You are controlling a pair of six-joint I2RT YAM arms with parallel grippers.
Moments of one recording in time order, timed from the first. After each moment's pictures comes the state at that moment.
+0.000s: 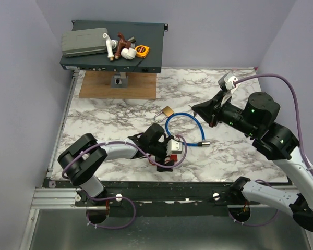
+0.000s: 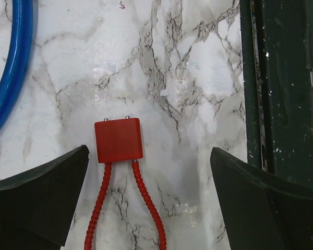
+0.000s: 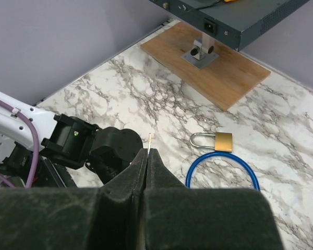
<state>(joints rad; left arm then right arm) -0.87 1.59 0.72 0.07 0.66 0.42 0.73 0.93 1.33 -0.52 -0.14 0.07</state>
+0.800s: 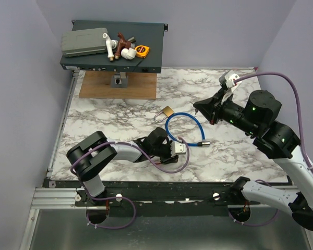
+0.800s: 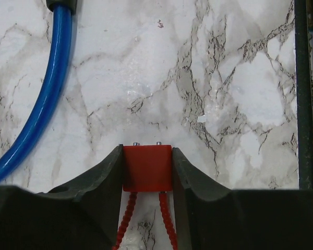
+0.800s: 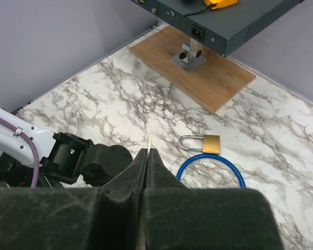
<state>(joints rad) -0.92 1.69 0.68 0.34 0.52 0.40 0.73 0.95 1.36 -0.53 -0.11 0.04</state>
